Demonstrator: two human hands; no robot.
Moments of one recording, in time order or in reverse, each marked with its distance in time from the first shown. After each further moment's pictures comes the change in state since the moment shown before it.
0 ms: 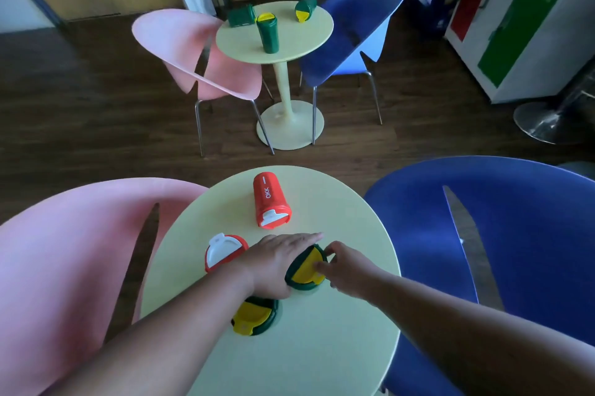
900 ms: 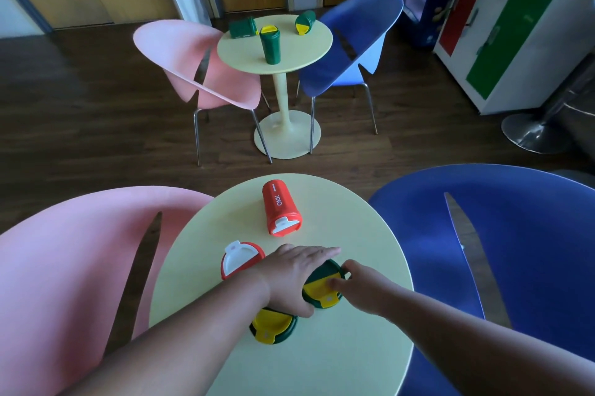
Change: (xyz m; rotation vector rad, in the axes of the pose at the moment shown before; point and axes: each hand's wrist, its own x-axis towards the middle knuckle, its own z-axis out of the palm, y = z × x) left_hand -0.014 -0.009 0.000 0.024 -0.027 0.112; right_hand -0.013 -0.007 0.018 -0.129 0.014 0.063
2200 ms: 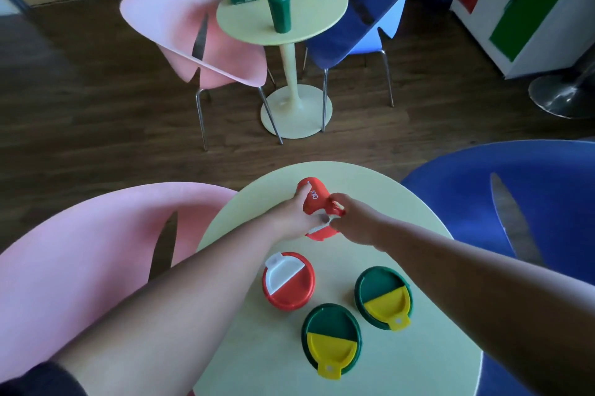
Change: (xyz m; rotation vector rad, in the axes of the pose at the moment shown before) left_hand 0.059 -0.138 -0.039 -0.585 0.023 -0.511; right_hand 0.125 -0.108 -0.004 0.032 0.062 -0.111
